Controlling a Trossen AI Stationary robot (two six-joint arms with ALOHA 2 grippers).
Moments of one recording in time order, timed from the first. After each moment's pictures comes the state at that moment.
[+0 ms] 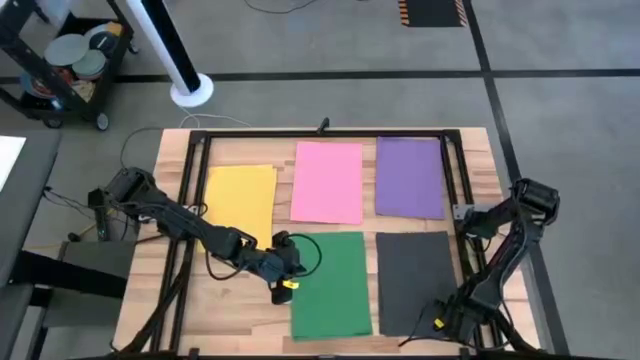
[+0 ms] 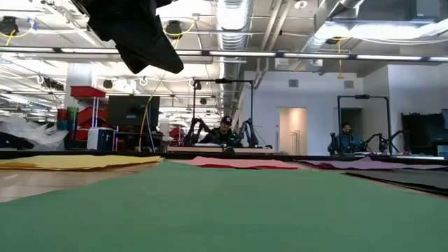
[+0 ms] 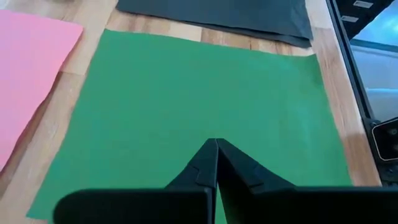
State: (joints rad) left arm -0.45 1.54 0.95 -0.18 -0.33 -0.48; right arm 1.11 1.62 0.83 -0.72 -0.39 1.67
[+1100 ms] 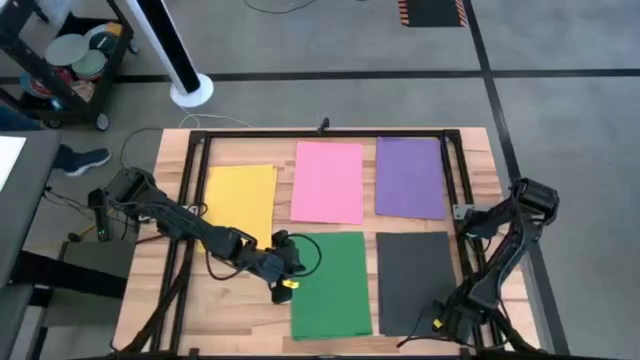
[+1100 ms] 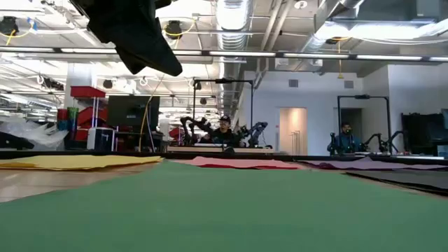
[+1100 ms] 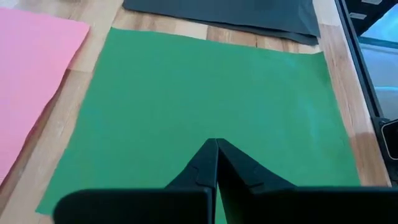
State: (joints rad) left arm -0.45 1.54 0.95 -0.19 -0.34 -0.48; right arm 1.08 1.62 0.83 -0.72 -0.36 1.63
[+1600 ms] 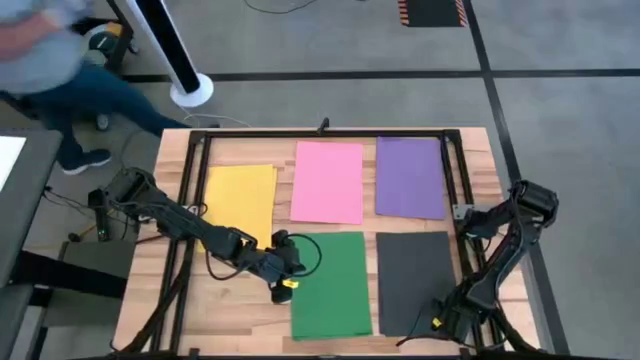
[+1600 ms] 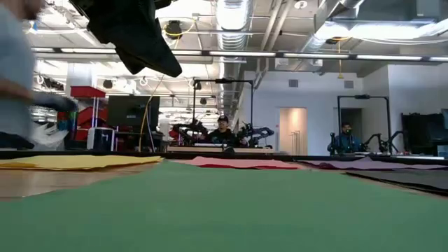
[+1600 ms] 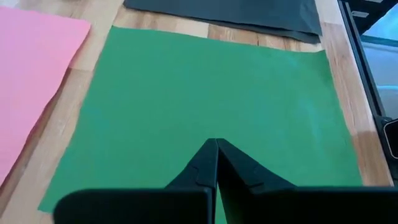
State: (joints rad) left arm -0.45 1.54 0.95 -0.20 -0.35 -0.48; right arm 1.08 1.64 0.82 -0.71 -0.36 1.60
